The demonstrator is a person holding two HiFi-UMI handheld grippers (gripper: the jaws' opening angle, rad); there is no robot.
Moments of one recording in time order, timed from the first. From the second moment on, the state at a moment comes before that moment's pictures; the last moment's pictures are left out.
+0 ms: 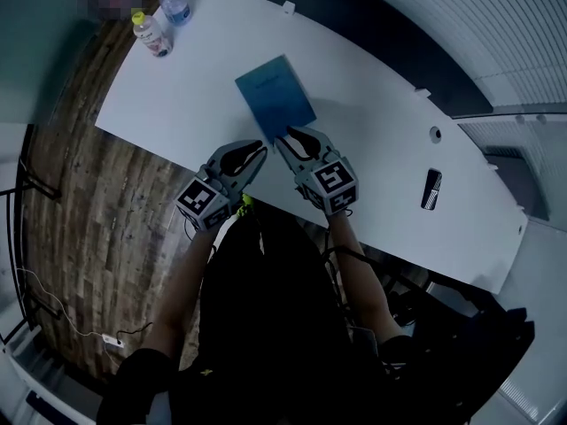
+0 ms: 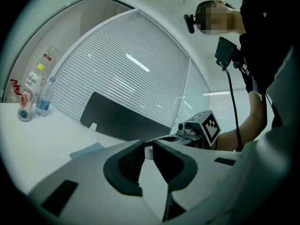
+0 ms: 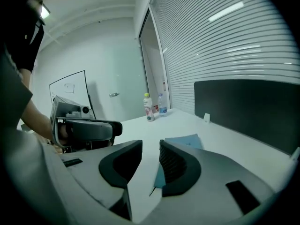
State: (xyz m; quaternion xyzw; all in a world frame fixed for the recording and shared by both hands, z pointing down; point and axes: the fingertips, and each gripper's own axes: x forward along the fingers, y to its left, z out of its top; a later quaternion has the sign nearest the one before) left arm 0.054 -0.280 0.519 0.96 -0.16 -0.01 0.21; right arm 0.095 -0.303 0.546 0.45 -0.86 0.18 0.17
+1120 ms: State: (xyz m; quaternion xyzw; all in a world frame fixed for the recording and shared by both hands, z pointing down) left arm 0.079 -0.315 0.595 0.95 -0.19 0.01 0.26; right arm 0.166 -0.351 0.659 0.49 -0.80 0.26 0.22
